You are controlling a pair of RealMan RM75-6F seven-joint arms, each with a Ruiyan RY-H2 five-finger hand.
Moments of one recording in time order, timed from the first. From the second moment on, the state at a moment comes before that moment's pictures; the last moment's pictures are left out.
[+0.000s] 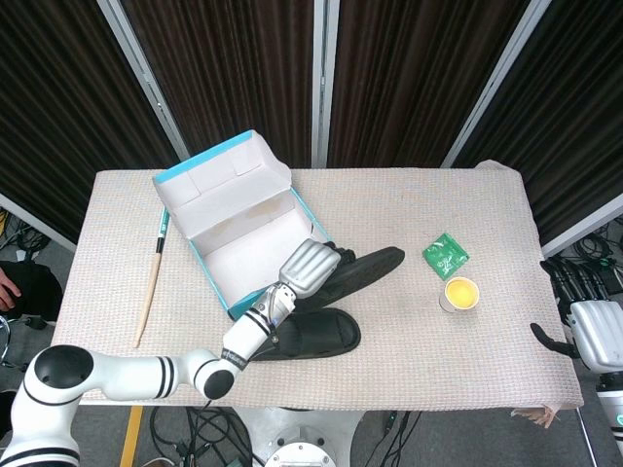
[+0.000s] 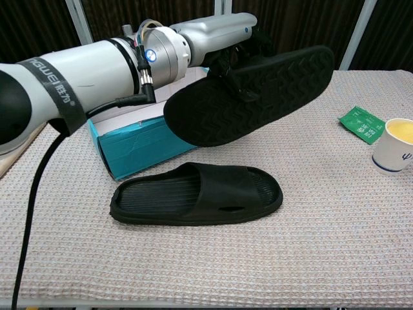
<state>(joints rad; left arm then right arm) -1.10 -1.76 -0.32 -1.45 0.98 0.93 0.41 0.15 -0.94 0.07 -1.64 -1.53 1.41 0.17</state>
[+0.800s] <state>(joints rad) -0.83 -1.34 -0.30 -1.70 0.92 1.09 0.31 0.15 -0.94 0.06 -1.63 -1.54 1.41 0.19</state>
